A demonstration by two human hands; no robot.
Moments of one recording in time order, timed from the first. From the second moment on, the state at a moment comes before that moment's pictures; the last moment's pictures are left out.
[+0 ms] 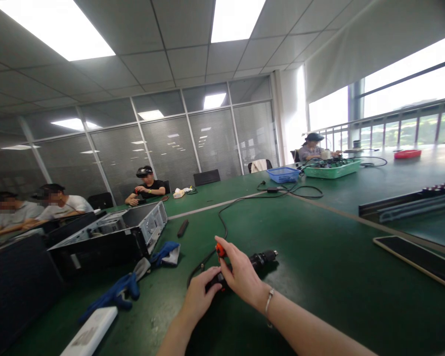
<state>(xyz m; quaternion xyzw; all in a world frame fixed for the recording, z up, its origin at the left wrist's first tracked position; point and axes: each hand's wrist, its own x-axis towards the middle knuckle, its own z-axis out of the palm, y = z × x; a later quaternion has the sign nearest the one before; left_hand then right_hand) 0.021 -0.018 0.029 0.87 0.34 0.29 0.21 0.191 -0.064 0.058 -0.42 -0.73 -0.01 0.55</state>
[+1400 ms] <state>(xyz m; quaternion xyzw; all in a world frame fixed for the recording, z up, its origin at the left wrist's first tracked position) 0.016 -0.020 0.030 0.85 0.39 0.29 0.22 0.180 -0.071 0.045 -0.33 -0.75 0.01 0.58</state>
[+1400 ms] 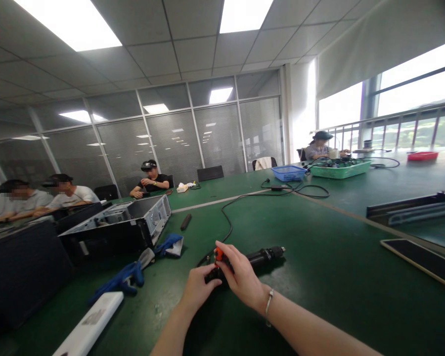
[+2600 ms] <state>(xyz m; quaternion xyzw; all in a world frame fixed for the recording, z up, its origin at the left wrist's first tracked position) 0.015 -0.012 0.018 0.85 0.42 0.29 0.16 0.167 -0.076 0.048 -0.34 -0.80 -0.05 0.49</state>
